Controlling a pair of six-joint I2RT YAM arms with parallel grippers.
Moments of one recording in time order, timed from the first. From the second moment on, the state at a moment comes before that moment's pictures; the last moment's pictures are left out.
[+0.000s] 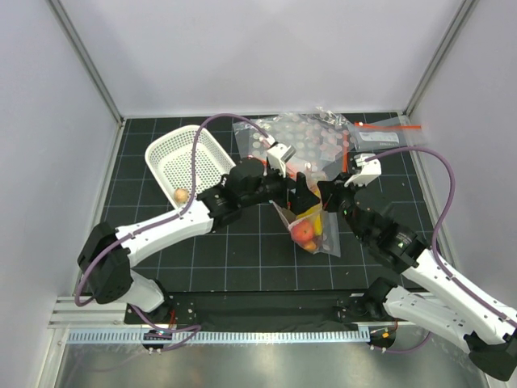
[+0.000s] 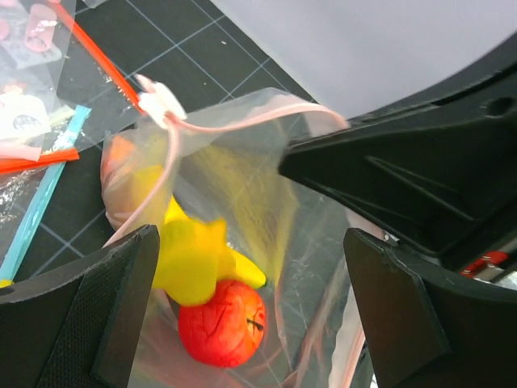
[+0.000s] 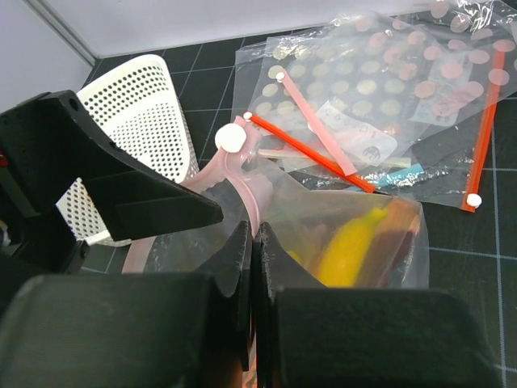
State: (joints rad) left arm -0.91 1.48 1.13 0.13 0.21 -0.45; right arm 0.76 0.75 0.79 -0.23 0.45 0.44
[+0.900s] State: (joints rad) left arm -0.75 1.38 1.29 -0.62 -0.55 -0.26; right arm 0.76 0.75 0.79 -0.23 0.48 0.44
